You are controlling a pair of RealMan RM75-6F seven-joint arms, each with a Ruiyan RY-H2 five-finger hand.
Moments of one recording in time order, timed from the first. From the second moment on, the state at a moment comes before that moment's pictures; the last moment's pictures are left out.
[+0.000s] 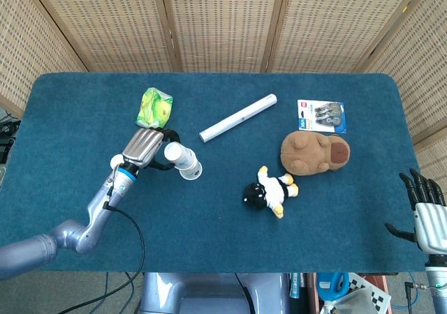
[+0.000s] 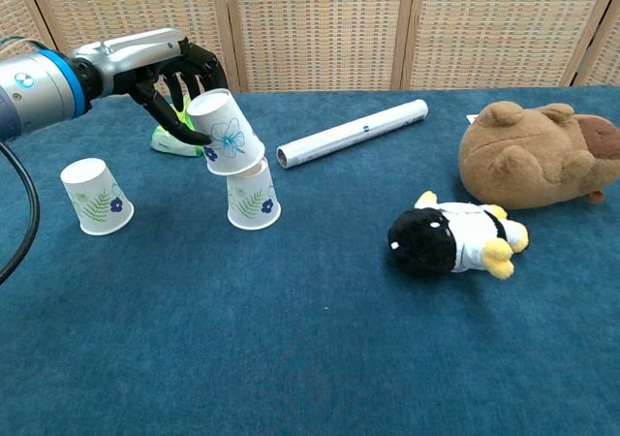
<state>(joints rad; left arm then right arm) -0.82 -1.50 -0.28 -1.37 1.18 0.88 0.07 0.09 -1.10 0.11 -1.58 -1.41 1.43 0.05</state>
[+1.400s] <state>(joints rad) -0.61 -1.26 -0.09 -1.40 1.18 0.89 -0.08 0.09 -1.11 0.10 -1.59 -1.42 1.43 0.03</state>
